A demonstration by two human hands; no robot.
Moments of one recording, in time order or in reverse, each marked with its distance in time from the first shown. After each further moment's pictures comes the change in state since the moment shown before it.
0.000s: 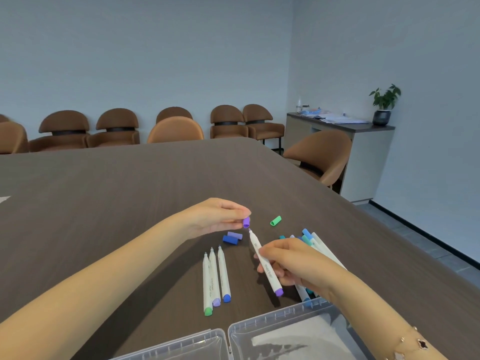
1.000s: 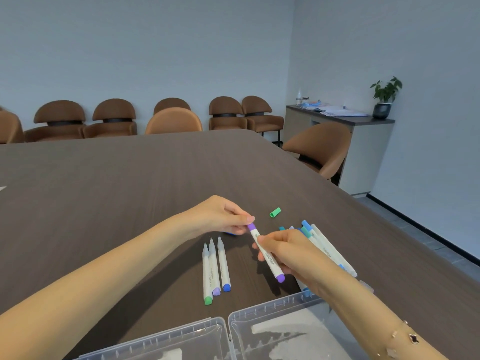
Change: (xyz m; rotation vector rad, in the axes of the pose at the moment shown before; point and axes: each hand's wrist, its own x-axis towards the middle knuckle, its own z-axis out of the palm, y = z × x) left_hand -0.023 0.000 0.018 0.210 0.045 0.002; right_hand 0.001 0.003 0.012 -0.023 0.203 -0.017
